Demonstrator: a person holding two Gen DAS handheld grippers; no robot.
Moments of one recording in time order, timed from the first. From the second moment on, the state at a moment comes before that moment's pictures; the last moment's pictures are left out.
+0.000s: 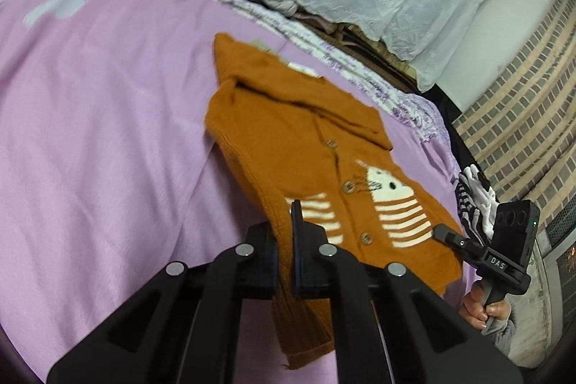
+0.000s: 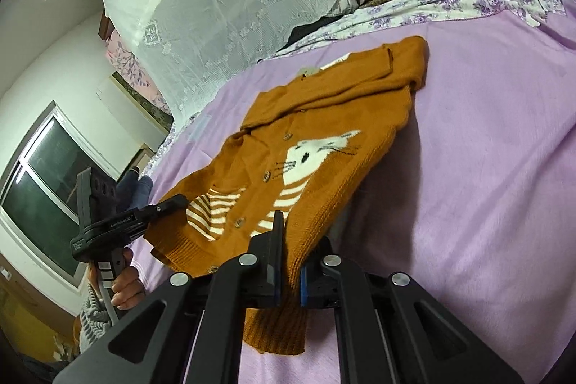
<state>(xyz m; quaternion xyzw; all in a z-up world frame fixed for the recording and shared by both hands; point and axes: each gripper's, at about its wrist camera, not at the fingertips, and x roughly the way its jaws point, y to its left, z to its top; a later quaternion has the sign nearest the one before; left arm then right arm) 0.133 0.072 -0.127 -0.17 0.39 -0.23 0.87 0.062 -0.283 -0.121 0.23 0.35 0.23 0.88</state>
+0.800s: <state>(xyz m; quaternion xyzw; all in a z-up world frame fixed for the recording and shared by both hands) 0.208 0.028 -0.069 -0.14 0.36 -0.25 0.89 0.135 -0.303 -0.083 0.30 0.34 0.24 0.86</state>
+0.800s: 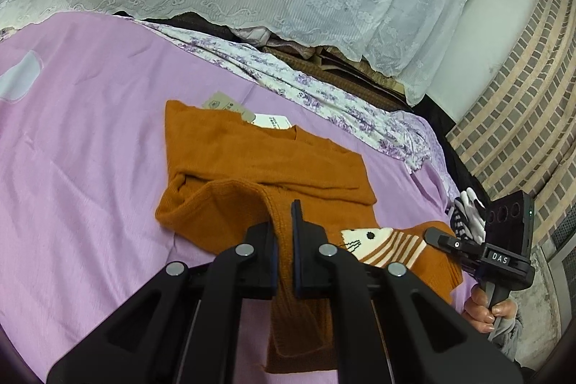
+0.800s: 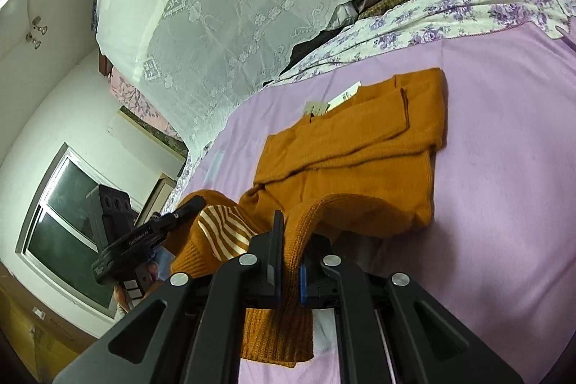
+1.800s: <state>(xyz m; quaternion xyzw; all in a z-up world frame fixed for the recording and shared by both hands) 0.342 0.028 -0.098 -0.20 0.39 -0.19 0.88 0.278 -0.339 -0.122 0.41 0.37 0.19 0.81</state>
